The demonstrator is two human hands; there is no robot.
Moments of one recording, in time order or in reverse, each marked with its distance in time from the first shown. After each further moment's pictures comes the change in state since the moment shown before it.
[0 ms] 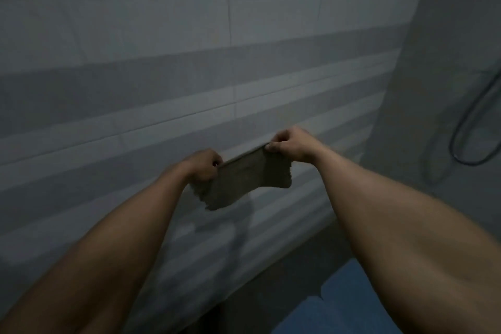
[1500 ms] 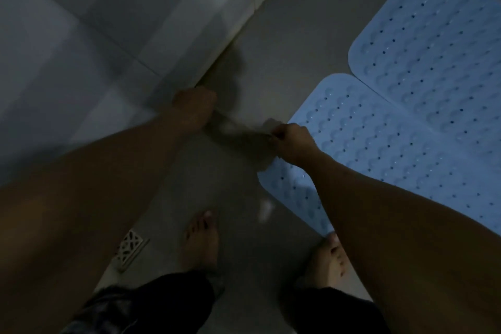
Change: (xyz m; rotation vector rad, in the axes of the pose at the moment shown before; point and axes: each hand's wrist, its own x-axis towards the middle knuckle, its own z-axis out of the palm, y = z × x) left_hand 0.352 -0.253 0.883 0.617 -0.512 0.180; right_hand 0.073 0.760 0.669 0.114 -0.237 0.700
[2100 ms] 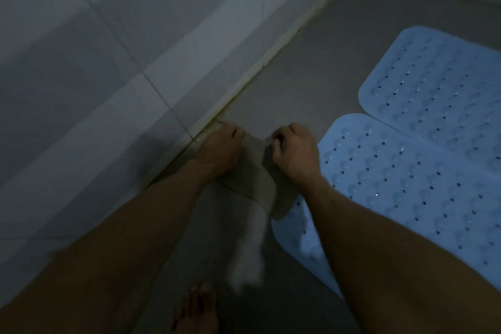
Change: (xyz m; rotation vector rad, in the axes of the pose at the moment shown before) left_hand 0.056 0.012 0.093 -0.026 0.631 0.285; right_hand 0.080 0.003 0.045 -0.127 0.761 -0.393
